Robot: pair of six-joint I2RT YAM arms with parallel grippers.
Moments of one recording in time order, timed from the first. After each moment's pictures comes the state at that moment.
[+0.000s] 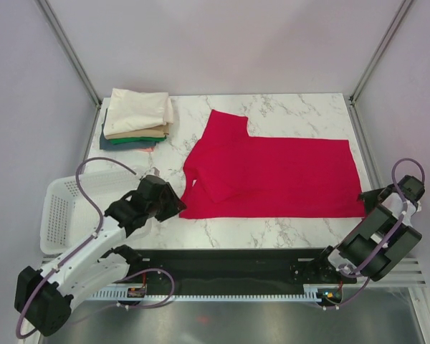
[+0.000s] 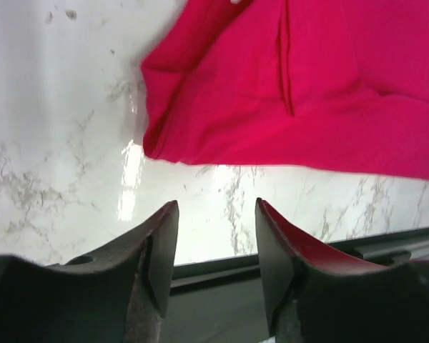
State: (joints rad) left arm -0.56 0.87 0.57 -0.55 -0.05 -0.95; right arm -0.83 1.33 0.68 -0.46 -0.11 0.60
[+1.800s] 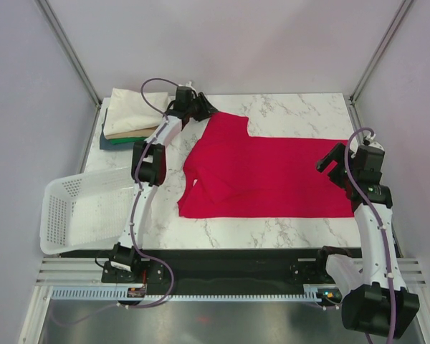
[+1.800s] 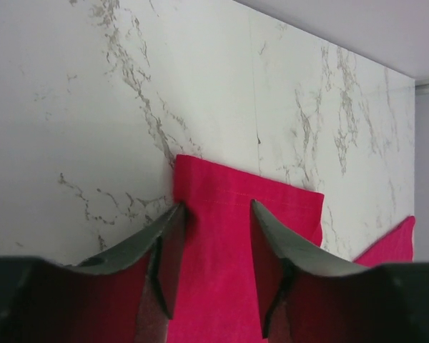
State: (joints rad) left arm -0.25 2.79 2.46 -0.17 0.36 -0.69; right arm -0.20 0.90 0.82 -0.56 -0.10 0.51
